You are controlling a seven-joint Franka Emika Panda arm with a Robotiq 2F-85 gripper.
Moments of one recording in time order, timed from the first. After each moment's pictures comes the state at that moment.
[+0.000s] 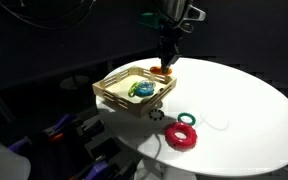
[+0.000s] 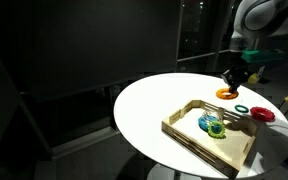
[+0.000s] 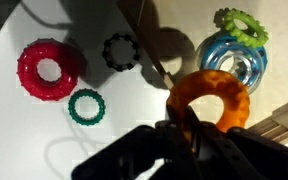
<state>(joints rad) -0.01 0.20 -0.06 -2.16 0.03 2.23 0.31</state>
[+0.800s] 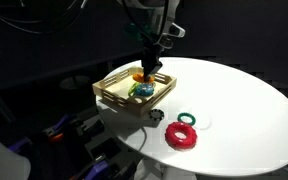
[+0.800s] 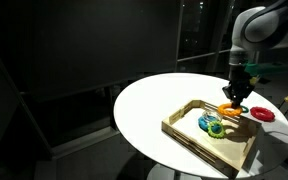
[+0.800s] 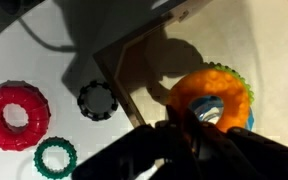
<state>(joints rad) 0.01 0.20 -0.01 -2.26 0.09 2.24 0.26</state>
